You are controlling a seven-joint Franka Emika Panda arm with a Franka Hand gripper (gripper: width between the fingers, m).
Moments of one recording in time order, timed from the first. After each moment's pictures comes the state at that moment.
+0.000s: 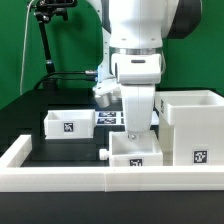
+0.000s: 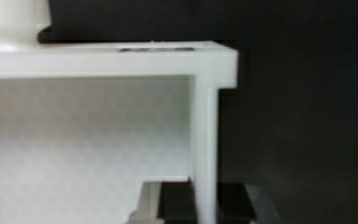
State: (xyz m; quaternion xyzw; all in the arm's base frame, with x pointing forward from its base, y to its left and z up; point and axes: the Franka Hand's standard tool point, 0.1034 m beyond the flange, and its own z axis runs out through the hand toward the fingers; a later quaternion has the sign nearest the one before) arm 0.536 -0.003 0.032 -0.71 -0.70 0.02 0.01
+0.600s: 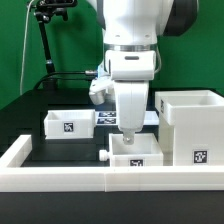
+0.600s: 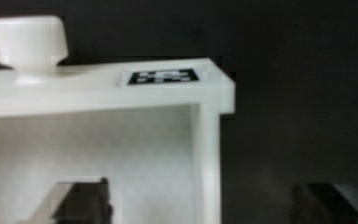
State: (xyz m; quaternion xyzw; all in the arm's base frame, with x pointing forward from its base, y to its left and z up) arm 0.537 -0.017 0.037 -0.72 -0.70 0.02 0.01
